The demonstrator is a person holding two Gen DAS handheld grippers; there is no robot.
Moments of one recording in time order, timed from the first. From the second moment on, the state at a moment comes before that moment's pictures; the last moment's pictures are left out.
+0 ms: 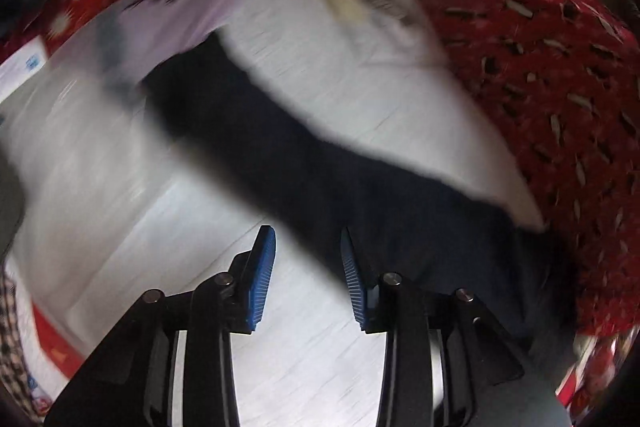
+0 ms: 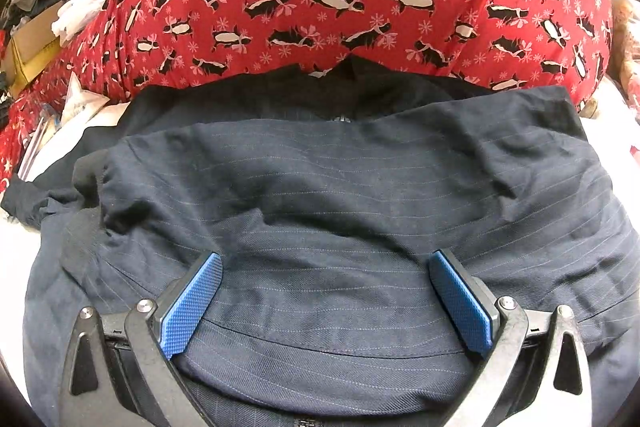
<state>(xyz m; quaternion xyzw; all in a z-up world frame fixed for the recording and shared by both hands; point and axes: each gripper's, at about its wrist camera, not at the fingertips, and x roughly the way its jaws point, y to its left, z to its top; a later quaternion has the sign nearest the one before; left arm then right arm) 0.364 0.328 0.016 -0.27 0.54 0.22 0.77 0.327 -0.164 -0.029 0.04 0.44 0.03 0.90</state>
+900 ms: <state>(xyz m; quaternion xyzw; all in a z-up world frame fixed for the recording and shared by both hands) 0.274 0.424 0.013 -0.36 0.51 0.29 0.73 0.326 -0.168 -0.032 0.06 0.43 0.04 0.90</state>
